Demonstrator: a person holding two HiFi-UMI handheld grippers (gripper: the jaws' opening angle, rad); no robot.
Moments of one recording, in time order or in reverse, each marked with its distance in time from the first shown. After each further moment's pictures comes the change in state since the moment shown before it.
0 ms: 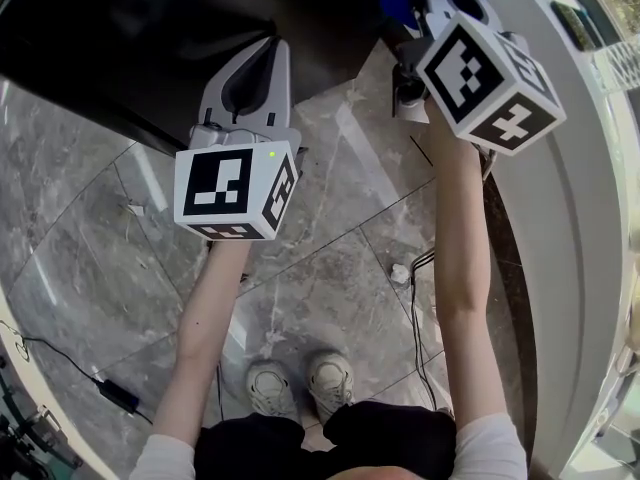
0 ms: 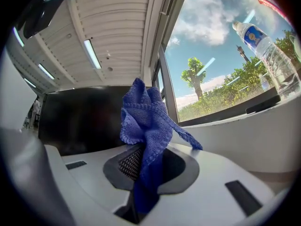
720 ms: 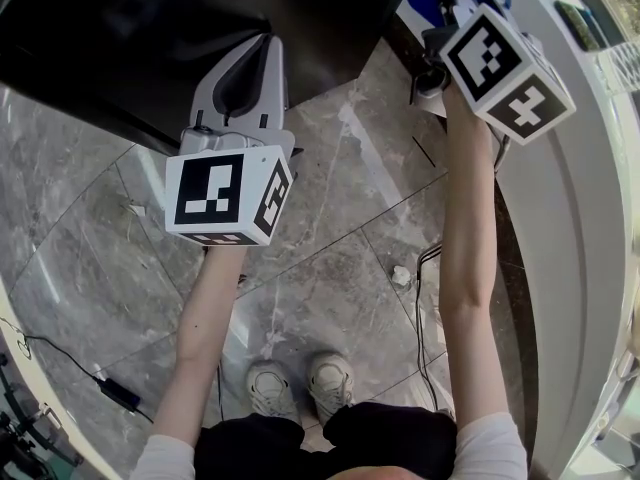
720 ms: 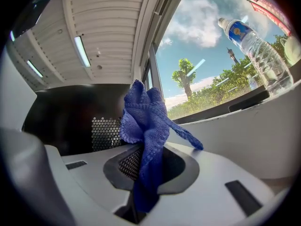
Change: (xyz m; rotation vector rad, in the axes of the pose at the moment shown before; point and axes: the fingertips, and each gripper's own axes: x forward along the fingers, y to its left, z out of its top) left arm -0.003 0.002 0.009 0.019 -0.019 0.013; right arm 0.004 -0.050 -0.003 0.035 0.001 -0.125
